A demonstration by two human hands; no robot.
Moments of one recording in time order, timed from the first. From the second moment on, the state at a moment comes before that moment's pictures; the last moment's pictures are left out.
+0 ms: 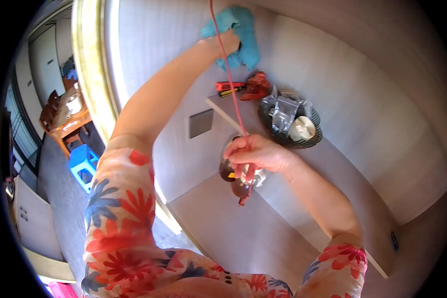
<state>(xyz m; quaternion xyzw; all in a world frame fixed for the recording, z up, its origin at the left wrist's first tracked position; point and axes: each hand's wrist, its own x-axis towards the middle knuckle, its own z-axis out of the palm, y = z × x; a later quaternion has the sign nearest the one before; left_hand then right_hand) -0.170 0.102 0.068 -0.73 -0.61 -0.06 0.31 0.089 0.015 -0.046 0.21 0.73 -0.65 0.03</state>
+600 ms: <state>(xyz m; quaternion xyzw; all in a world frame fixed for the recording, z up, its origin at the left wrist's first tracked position) -0.182 -0.090 0.082 -0.56 -0.71 -0.05 0.42 0.088 0.019 -0.052 0.19 0.77 -0.61 0.02</state>
